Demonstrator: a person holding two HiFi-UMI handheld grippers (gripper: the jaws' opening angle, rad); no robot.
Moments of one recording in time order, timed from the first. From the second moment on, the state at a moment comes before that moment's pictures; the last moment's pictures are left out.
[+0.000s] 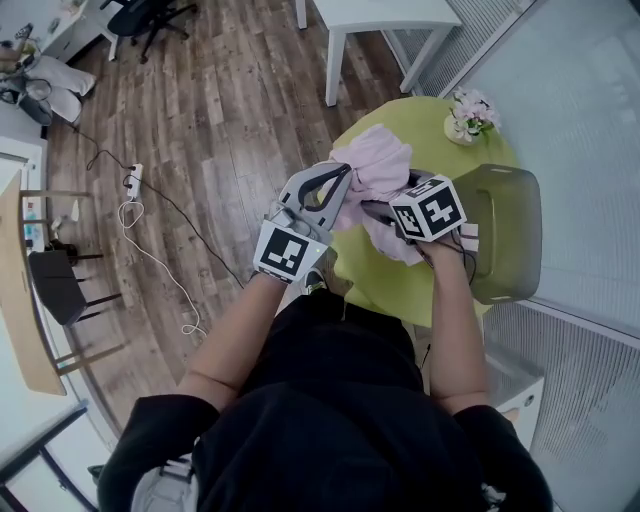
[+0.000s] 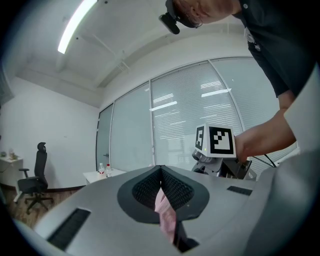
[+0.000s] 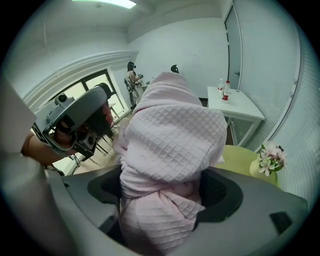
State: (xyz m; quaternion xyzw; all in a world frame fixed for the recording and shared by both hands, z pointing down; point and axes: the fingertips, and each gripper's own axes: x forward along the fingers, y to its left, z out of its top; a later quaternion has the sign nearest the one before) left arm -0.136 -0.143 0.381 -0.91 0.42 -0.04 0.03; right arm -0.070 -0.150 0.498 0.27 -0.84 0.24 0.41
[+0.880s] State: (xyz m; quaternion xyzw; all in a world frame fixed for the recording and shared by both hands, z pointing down) left arm -0.125 -0.183 0.536 -0.89 0.44 -0.09 -0.07; right arm -0.051 -0.184 0.690 0.34 -0.77 0.40 0.37
